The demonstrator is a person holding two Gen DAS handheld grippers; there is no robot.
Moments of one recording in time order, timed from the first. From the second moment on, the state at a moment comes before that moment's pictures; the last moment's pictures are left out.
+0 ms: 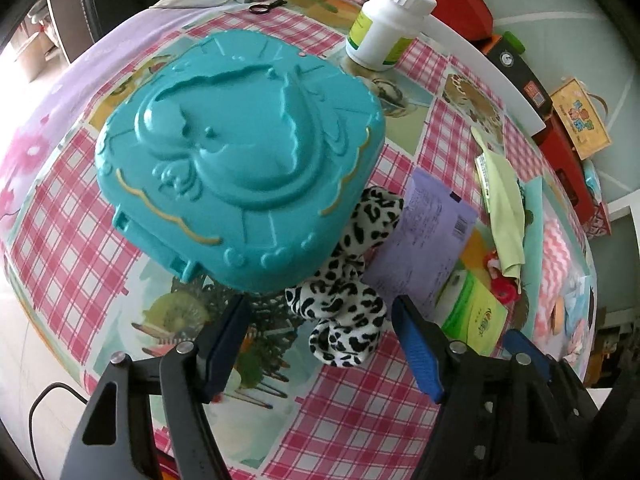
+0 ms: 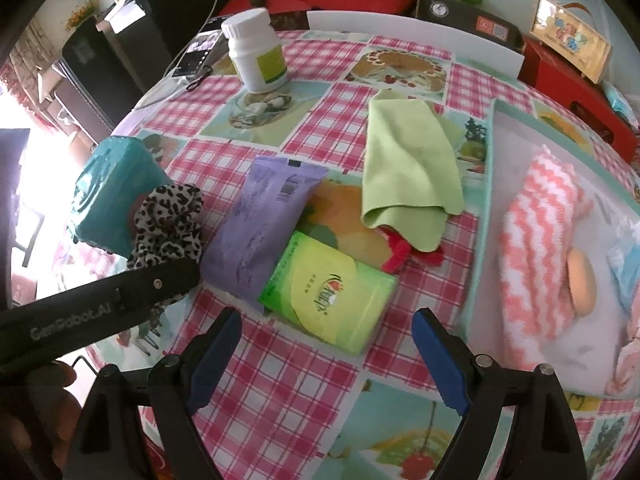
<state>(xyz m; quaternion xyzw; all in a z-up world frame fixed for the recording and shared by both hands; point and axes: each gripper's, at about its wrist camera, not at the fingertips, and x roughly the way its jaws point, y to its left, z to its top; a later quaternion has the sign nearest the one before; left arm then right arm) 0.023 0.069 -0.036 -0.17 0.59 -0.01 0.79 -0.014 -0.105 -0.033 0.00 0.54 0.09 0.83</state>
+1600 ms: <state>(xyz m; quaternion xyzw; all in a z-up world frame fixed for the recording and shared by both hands) 0.016 0.076 -0.022 -0.19 0.56 -0.05 0.80 -0.008 -0.108 -0.039 0.02 0.52 0.06 0.85</state>
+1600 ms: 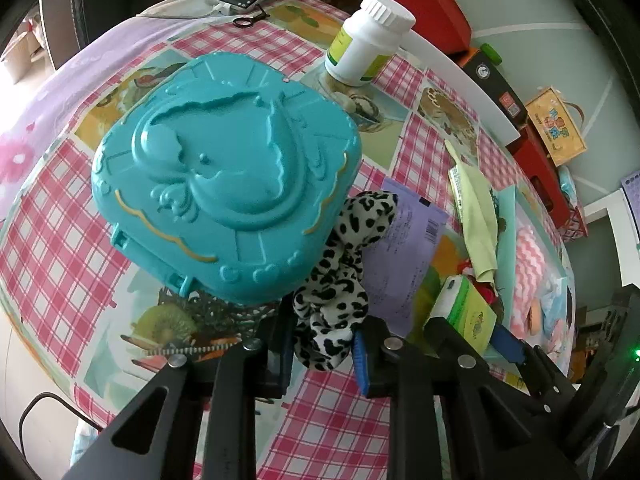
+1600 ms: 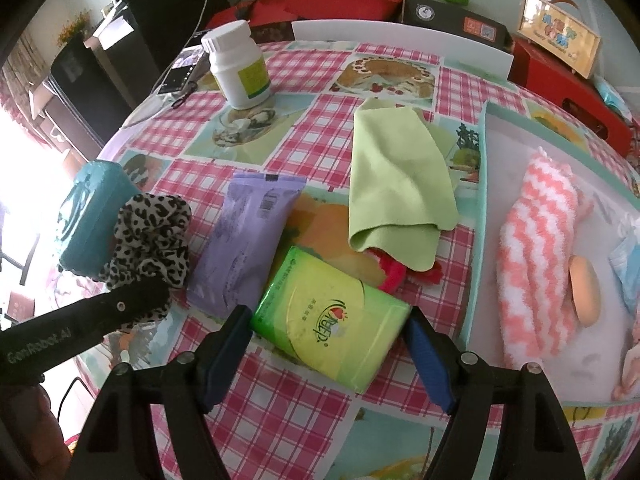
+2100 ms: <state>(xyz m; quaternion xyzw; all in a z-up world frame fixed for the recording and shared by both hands) 0.011 0.073 -0.002 -0.19 0.54 -0.08 0.82 -0.013 -0.113 -0.021 0.03 0.50 0.07 0.86</state>
